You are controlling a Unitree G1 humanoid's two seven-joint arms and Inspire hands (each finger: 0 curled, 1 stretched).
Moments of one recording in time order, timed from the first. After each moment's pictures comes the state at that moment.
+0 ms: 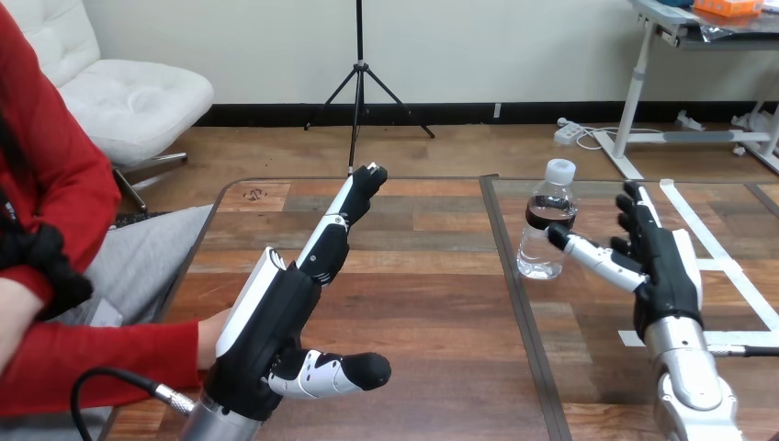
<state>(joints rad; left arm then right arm) -0.07 0.19 -0.13 0.56 -0.11 -1.16 -0.37 -0.51 -0.27 -0.19 1.15 -0.04 -0.52 -0.03</state>
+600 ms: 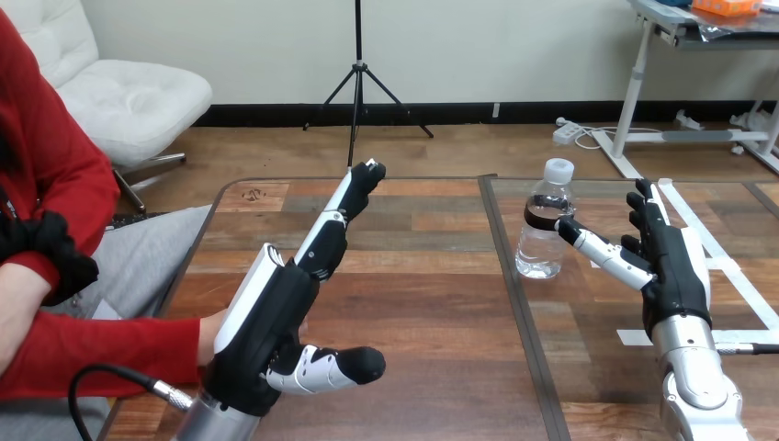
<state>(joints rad) -0.08 0.19 -0.12 0.56 -0.11 -1.16 -0.37 -0.51 -0.28 -0.17 1.15 -0.07 -0.52 -0.07</state>
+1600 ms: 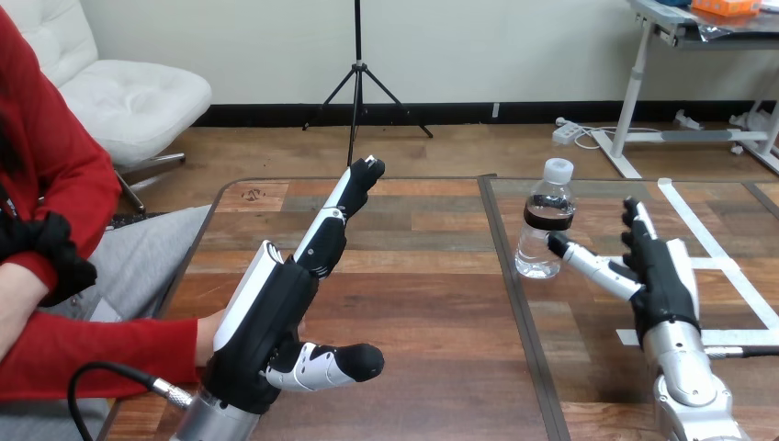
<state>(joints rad) -0.09 0.19 -0.12 0.56 -0.10 -1.16 -0.37 -0.55 -0.28 -0.14 1.22 -0.10 -0.45 -0.09</state>
